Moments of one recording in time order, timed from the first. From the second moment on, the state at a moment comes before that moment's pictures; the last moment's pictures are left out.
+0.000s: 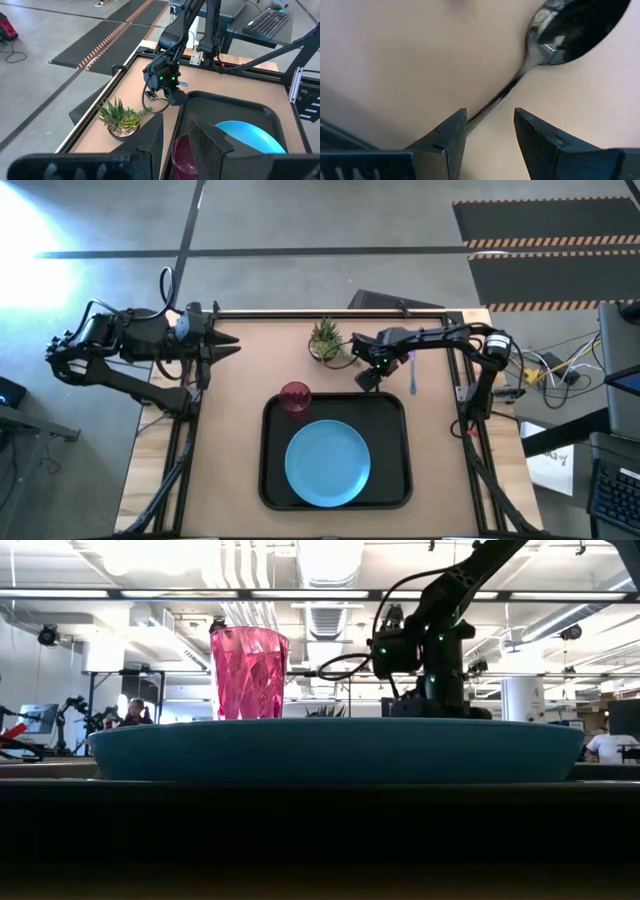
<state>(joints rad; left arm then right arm) -0.10 0.94 1.53 -1.01 -0.36 -0.20 -0.39 1.83 1.13 -0.82 -0.02 0.50</state>
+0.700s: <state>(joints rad) -0.10 0.94 1.53 -1.02 -0.36 -0.19 -0.40 1.82 1.07 -0.72 0.00 0.59</state>
